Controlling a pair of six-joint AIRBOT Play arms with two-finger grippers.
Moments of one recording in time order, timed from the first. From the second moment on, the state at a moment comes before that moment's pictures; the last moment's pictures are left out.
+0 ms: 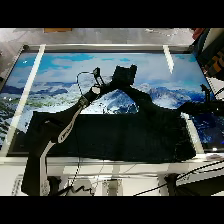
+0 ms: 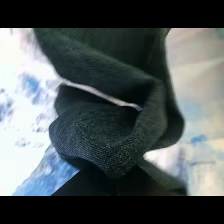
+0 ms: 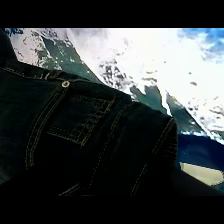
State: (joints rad) left arm -0.46 -2.16 1.82 0.40 -0.21 -1.19; right arm -0.64 -1.67 1.27 -0.89 1.29 0.79
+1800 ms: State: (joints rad) left arm -0.54 -1.87 1.82 0.88 -1.11 -1.33; right arm -0.64 -1.67 1.27 -0.89 1.28 0.82
